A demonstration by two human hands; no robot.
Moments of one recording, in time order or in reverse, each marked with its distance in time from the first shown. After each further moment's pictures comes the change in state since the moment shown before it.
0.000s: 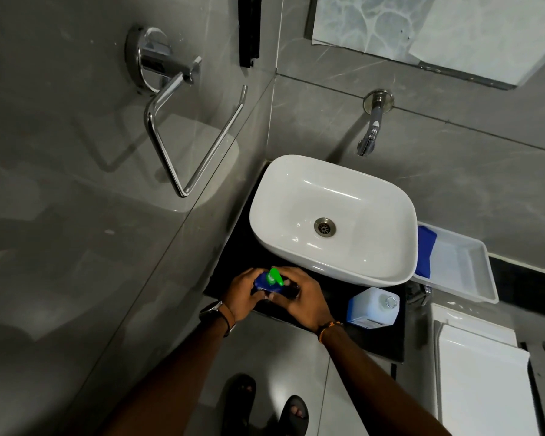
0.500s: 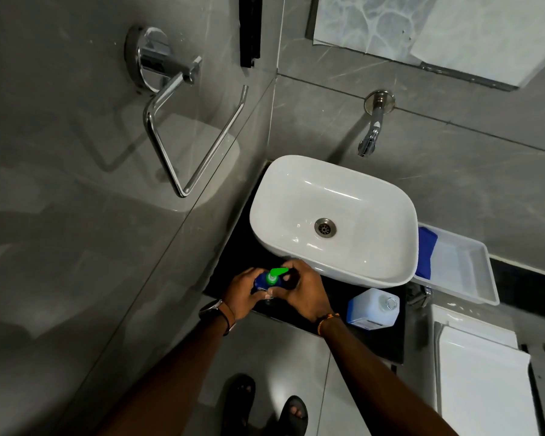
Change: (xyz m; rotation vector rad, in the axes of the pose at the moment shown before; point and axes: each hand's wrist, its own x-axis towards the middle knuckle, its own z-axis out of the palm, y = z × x) left_hand 0.002 0.002 -0.002 0.008 -0.019 -0.018; right_hand 0.016 0.002 -0.004 -0.017 0.022 0.123
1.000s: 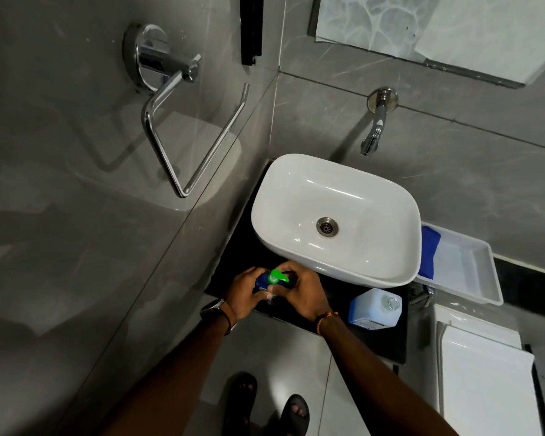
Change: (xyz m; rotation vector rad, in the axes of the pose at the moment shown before) left_hand 0.002 0.001 -0.001 0.040 -0.006 -0.003; right_hand 0.003 -0.001 0.005 0.074 -0.060 0.012
